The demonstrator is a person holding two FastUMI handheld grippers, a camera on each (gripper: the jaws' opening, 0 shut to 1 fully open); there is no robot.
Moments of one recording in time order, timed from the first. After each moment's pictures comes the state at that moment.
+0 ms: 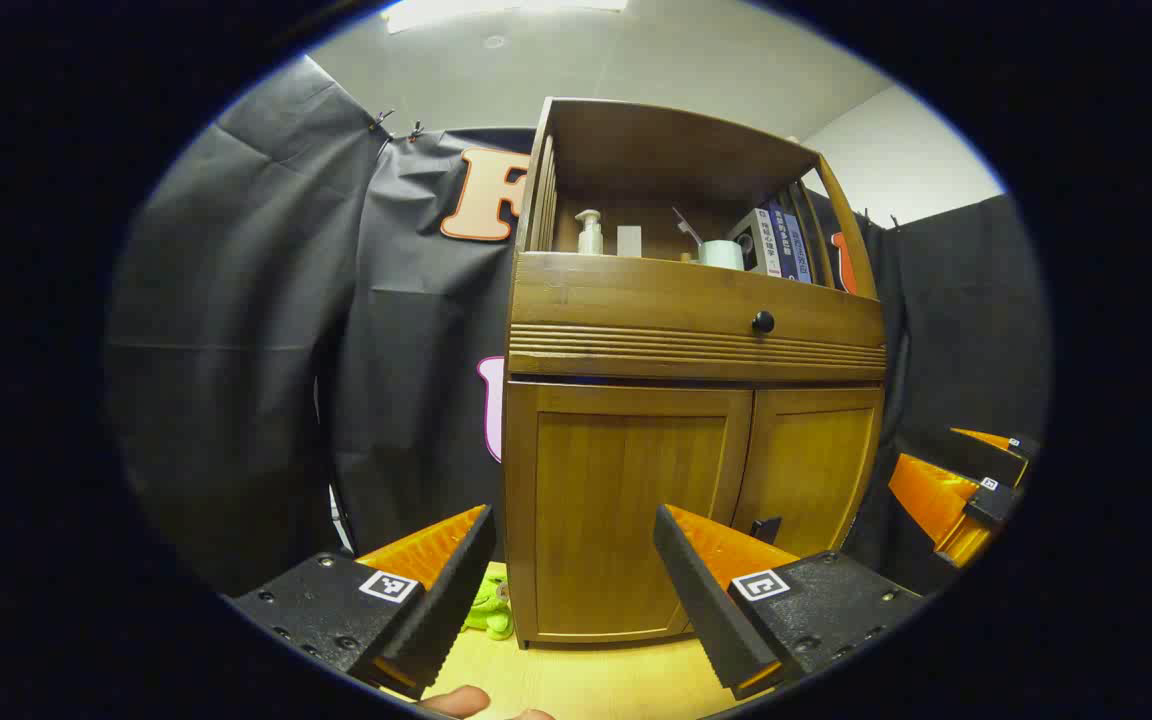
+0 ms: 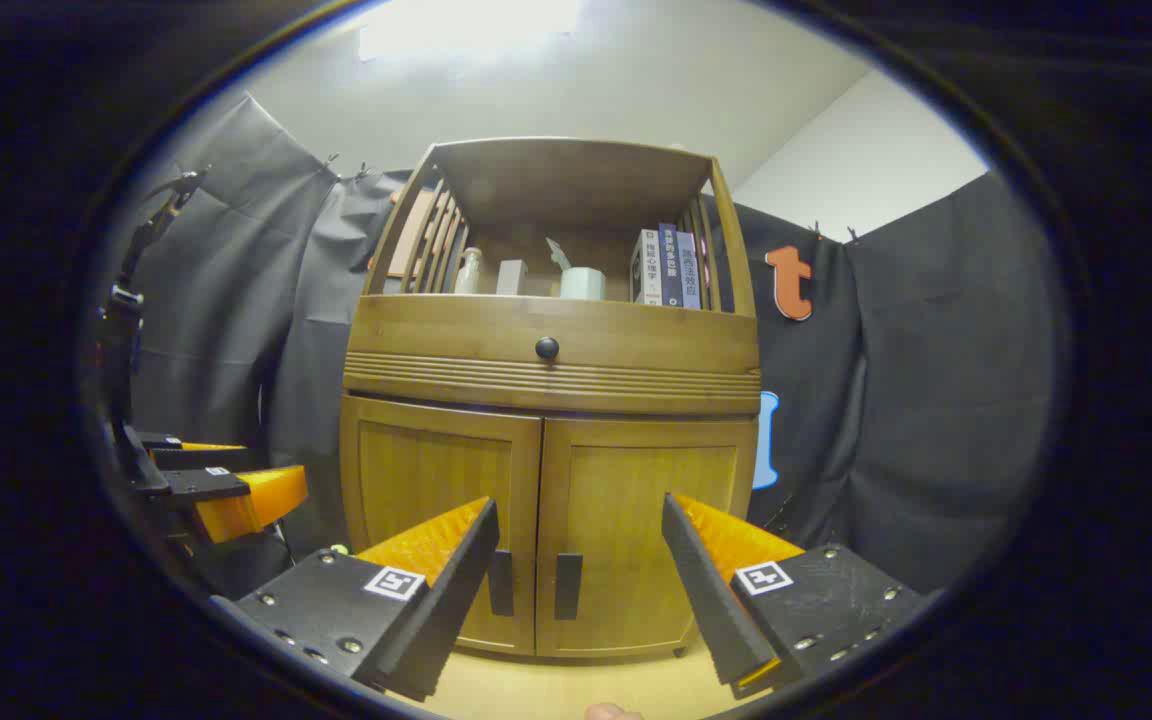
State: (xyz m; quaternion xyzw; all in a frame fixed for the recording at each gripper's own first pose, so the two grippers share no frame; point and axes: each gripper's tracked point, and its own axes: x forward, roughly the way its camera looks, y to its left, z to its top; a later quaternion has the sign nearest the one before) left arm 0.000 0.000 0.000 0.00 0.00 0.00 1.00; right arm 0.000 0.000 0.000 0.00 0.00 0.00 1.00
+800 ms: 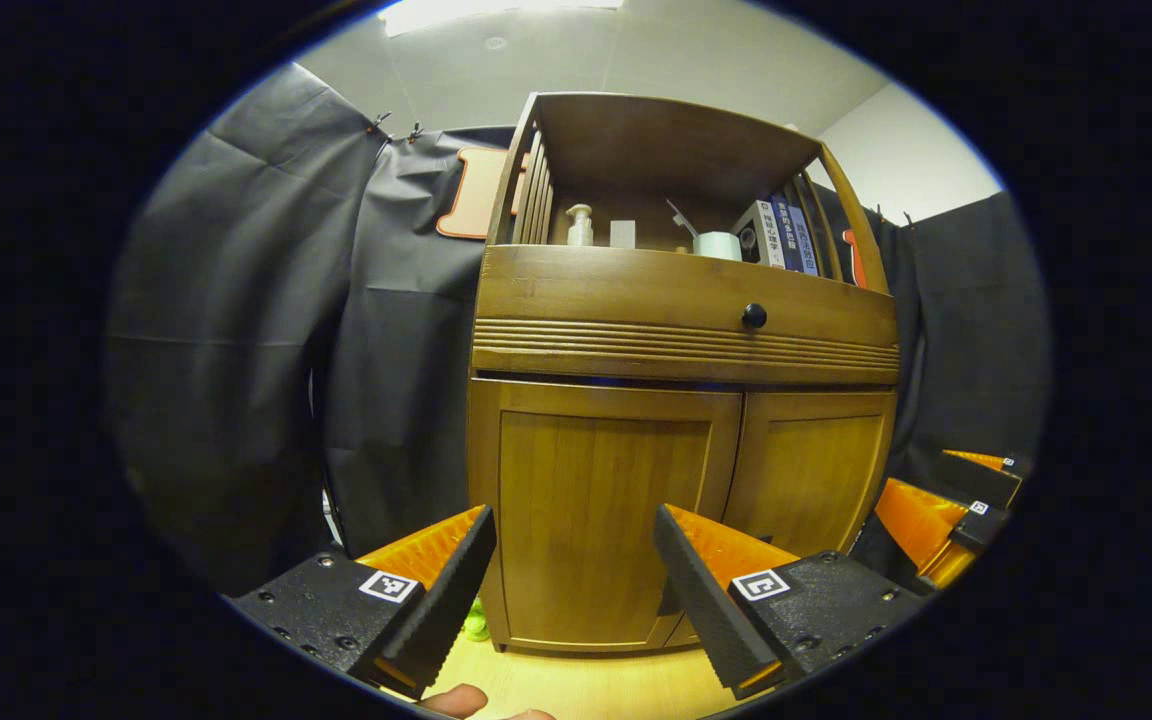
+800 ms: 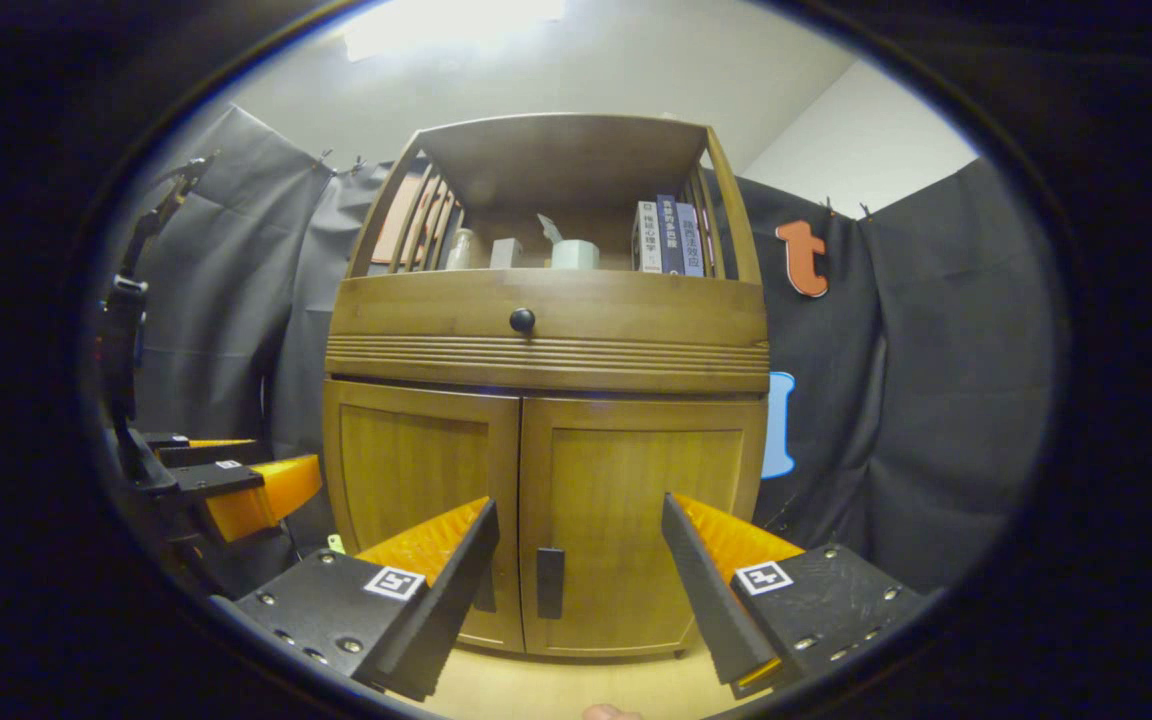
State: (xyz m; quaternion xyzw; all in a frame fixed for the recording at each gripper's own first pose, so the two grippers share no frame) left arm 0.028 -0.043 -0.001 -0.01 -0.01 0.03 1.00; right arm 0.039 -0.030 -0.025 0.01 0.02 0.03 1.00
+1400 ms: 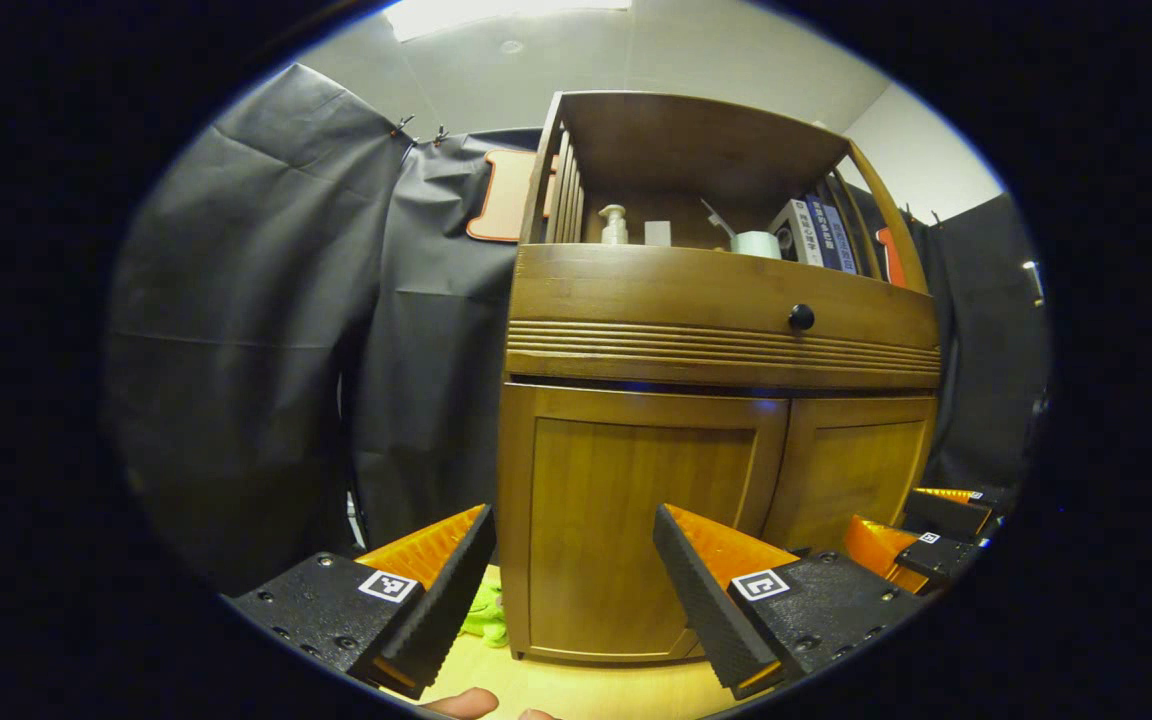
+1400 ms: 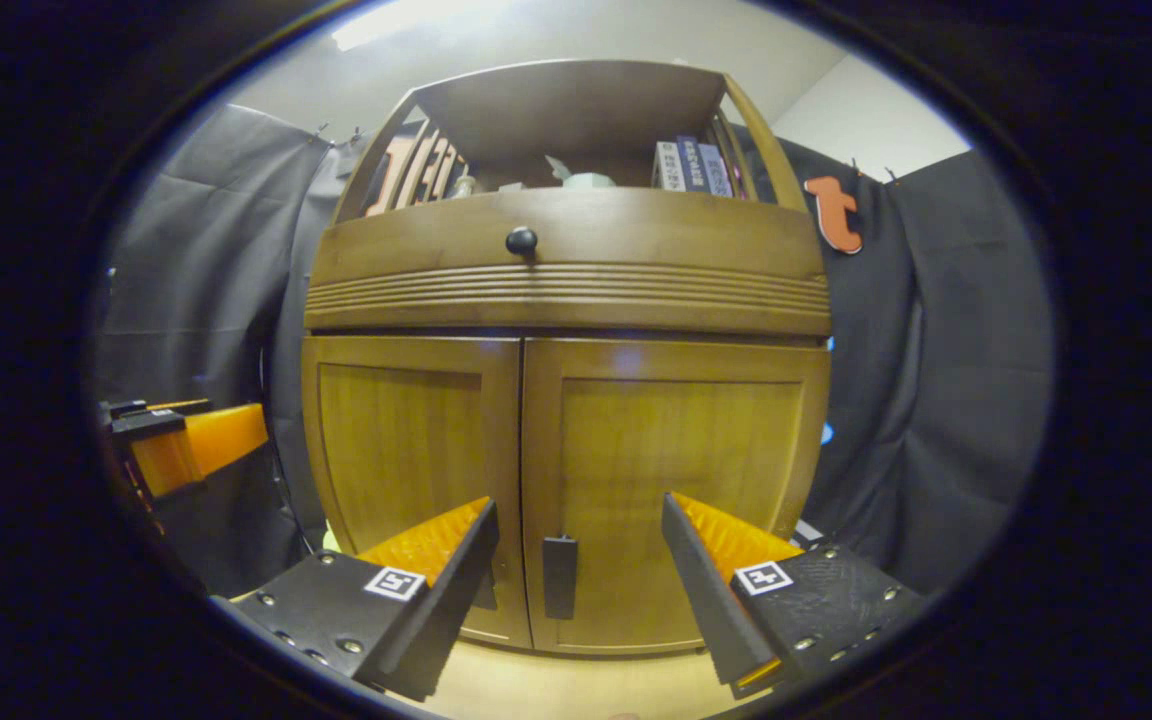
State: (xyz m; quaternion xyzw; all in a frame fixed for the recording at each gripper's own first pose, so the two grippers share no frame) left arm 0.038 -0.007 -0.005 0.00 -0.01 0.09 1.00; right arm 0.105 -0.006 -0.089 0.02 0.09 0.07 0.99
